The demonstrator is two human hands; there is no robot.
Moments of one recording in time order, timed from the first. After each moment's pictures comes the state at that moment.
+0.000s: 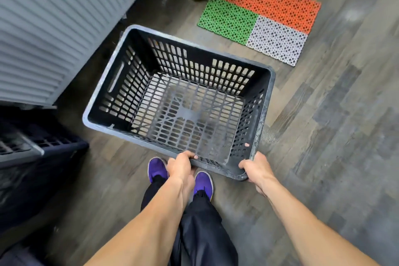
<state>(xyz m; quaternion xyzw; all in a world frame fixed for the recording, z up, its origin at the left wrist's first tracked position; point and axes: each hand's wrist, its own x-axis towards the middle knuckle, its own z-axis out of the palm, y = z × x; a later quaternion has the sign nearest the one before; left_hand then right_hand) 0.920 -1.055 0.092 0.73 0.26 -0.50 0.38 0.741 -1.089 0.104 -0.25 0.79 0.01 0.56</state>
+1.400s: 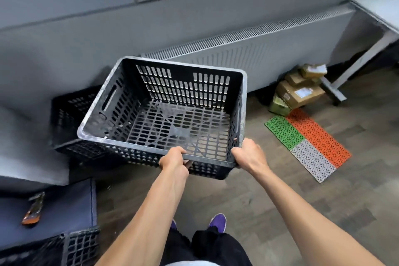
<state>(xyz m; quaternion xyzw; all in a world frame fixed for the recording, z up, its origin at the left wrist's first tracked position) 1.072 -0.877 0.513 0.62 0.36 -0.31 0.62 0.945 -1.020 0.513 -0.77 0.51 0.07 0.37</state>
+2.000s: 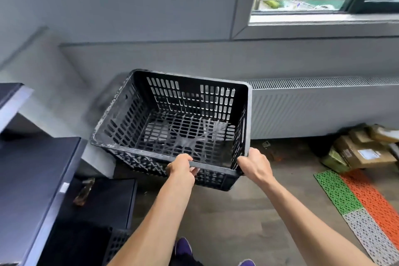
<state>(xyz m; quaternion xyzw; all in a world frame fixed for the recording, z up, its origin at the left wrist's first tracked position) 1.232 -0.711 0.546 0.55 0.41 -0.24 0.68 1.135 -0.882 0.557 -0.85 0.38 0.06 0.35</state>
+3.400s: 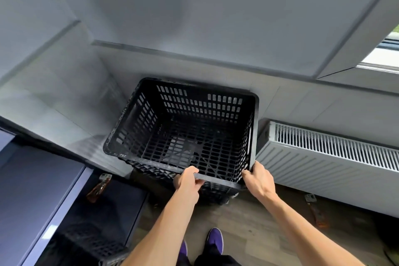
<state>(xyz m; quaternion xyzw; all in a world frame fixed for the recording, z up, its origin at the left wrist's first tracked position) 1.501 -0.774 0.475 0.42 0.54 -0.14 0.72 1.463 -0.963 0.487 -0.89 0.26 0.16 0.35</state>
